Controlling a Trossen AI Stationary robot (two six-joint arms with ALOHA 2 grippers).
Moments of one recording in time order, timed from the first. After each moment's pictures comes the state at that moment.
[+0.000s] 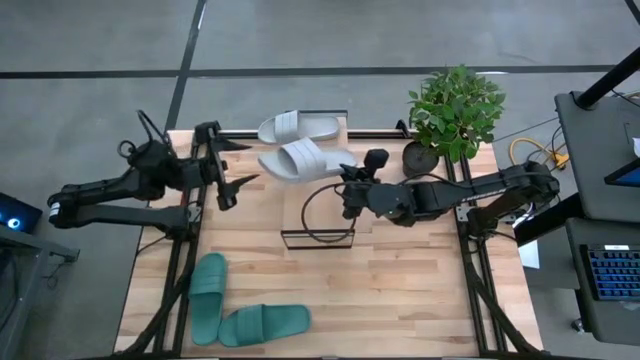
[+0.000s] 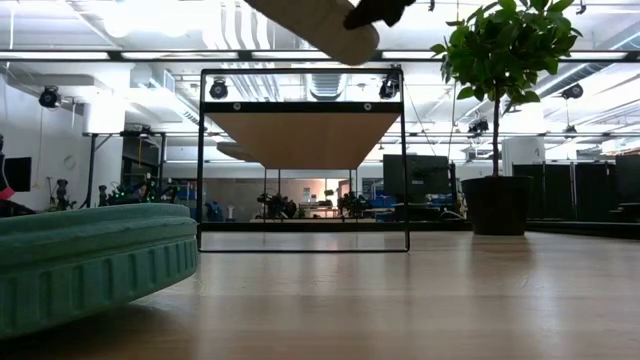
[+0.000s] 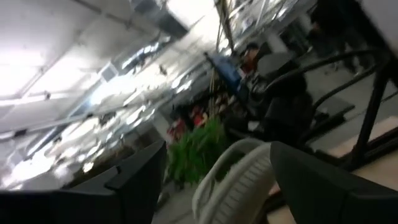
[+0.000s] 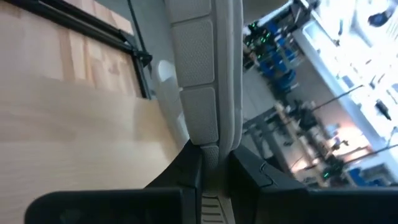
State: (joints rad) left arm 0.16 0.67 0.78 0.20 0.08 0.63; right arm 0.17 1.49 1.25 -0.18 0.92 -0.50
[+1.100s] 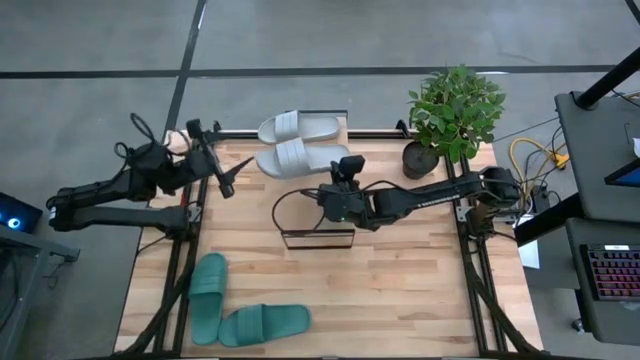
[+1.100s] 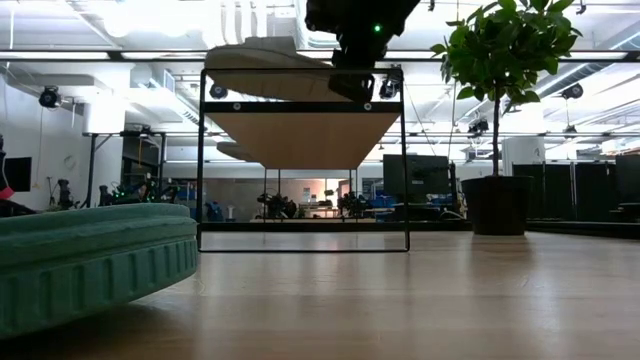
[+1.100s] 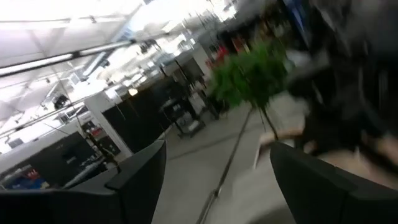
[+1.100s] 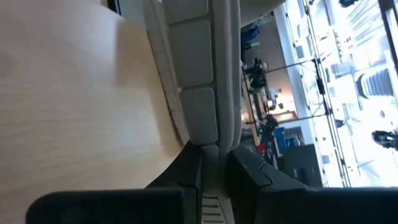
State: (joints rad) left arm 0.16 0.59 0.78 -0.03 -0.25 0.64; right arm 0.11 1.79 1.39 -0.26 1.15 -0.58
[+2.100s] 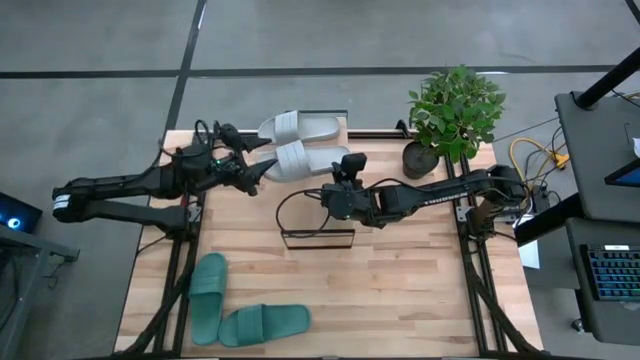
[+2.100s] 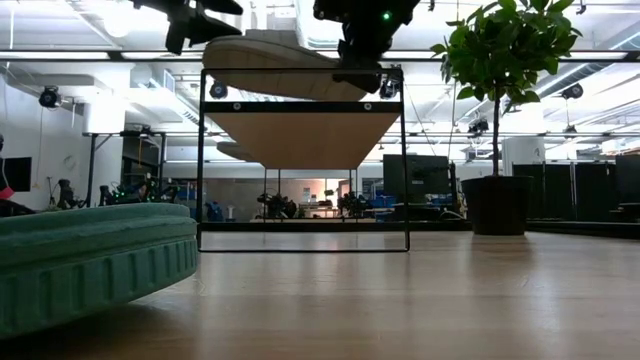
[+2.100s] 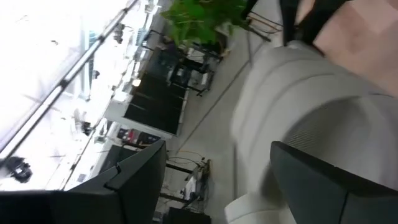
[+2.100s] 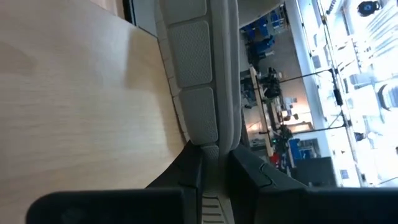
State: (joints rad) left arm 0.16 0.82 0.79 -0.01 -0.37 1.11; right arm 0.11 1.74 1.39 -0.33 1.09 -0.57
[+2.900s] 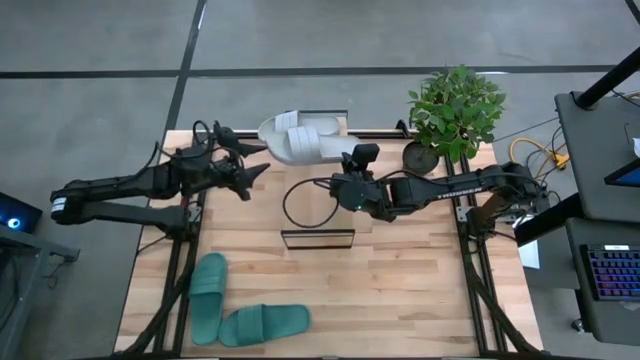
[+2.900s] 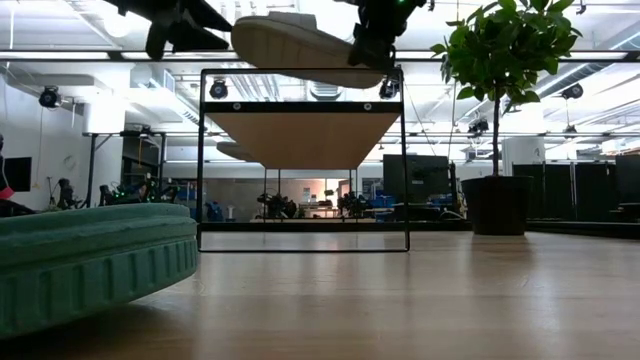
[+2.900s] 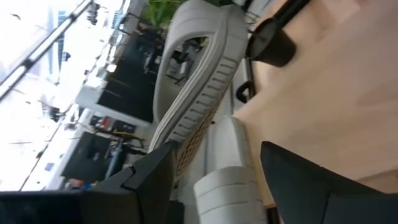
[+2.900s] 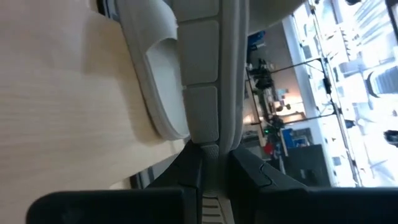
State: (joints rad) left arm 0.16 0.80 0.78 -0.16 -0.36 1.01; right arm 0.11 1.65 1.39 -0.39 1.10 -0.57
